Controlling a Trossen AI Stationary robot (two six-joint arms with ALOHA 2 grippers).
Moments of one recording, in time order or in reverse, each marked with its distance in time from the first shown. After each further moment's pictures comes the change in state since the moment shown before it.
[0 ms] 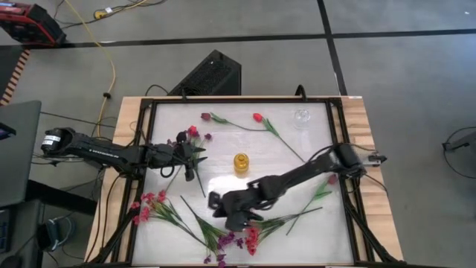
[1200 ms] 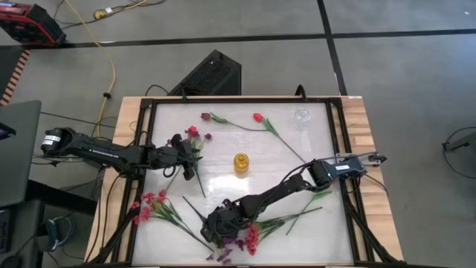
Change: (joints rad) left arm 0.000 0.000 0.000 -0.194 -0.062 -0.236; right arm 0.048 0.357 0.220 0.016 0.129 -0.968
